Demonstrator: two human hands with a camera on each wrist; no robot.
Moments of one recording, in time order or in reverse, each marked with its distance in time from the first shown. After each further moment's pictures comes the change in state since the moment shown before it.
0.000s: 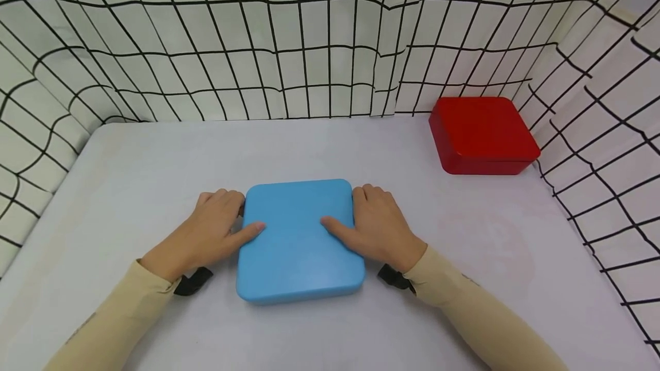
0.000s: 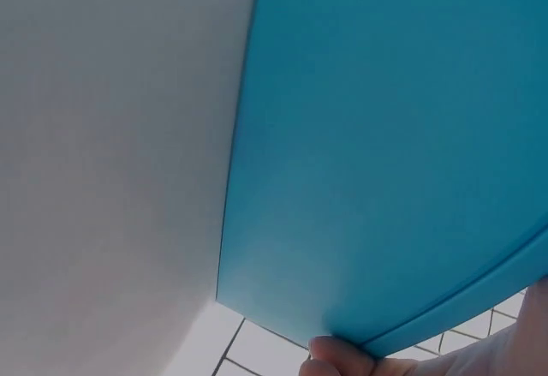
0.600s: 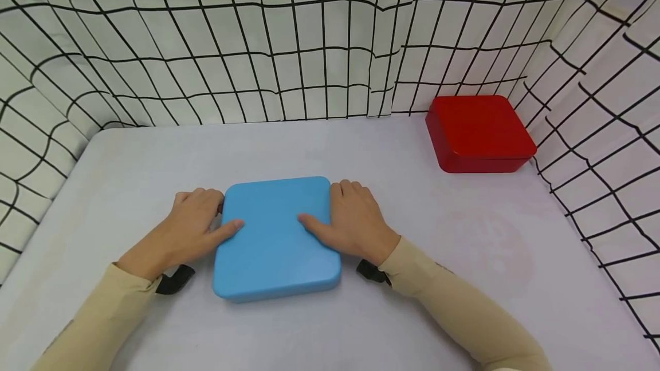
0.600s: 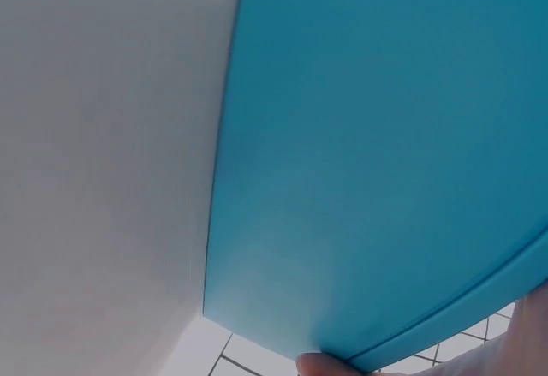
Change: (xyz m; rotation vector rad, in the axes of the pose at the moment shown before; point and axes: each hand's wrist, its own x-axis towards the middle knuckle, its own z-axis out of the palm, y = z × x) left_hand -0.006 -0.022 -0.013 0.043 0.009 -0.040; right_hand 0.019 -0.028 0.006 -0.019 0.032 -0.015
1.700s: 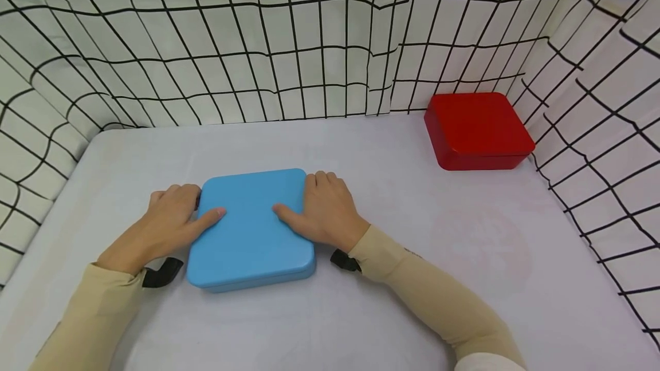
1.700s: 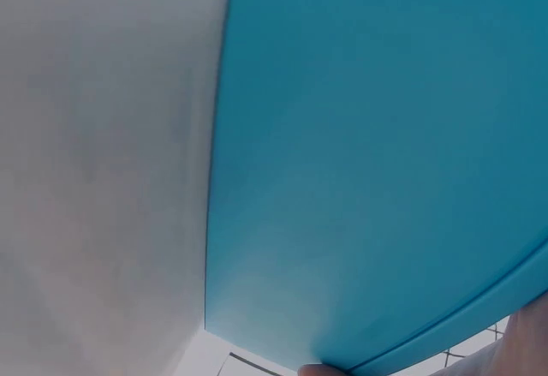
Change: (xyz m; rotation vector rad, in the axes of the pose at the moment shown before) left_hand -0.005 -0.022 -0.018 -0.023 -0.045 -0.154; right_hand 0.029 -0.029 0.011 -0.002 -0.016 -0.027
